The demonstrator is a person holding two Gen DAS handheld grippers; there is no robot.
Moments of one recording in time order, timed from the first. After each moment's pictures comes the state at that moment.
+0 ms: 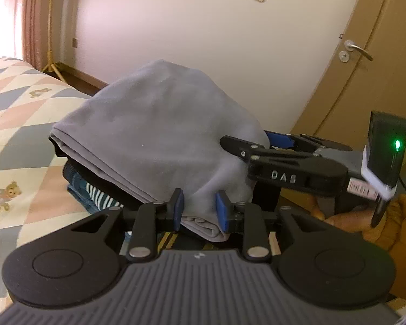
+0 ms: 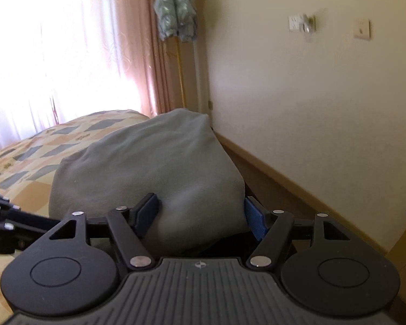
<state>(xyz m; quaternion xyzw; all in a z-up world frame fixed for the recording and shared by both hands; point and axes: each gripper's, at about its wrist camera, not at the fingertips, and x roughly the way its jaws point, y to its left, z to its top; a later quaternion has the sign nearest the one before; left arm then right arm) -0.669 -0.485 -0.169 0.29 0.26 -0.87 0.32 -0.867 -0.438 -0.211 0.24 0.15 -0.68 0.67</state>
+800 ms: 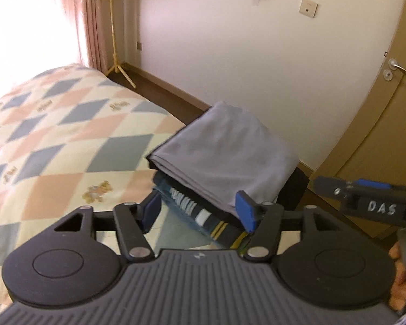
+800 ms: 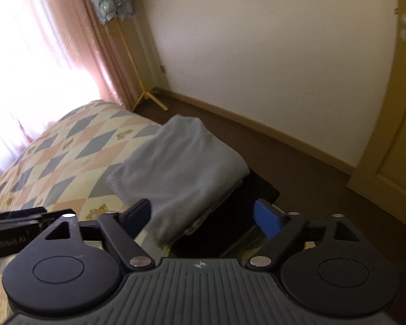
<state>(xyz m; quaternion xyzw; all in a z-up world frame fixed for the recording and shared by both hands) -0.592 -0.442 -0.028 0.32 0.24 -0.80 0.44 -0.801 -0.367 -0.046 0.38 0.15 -0.73 0.55</state>
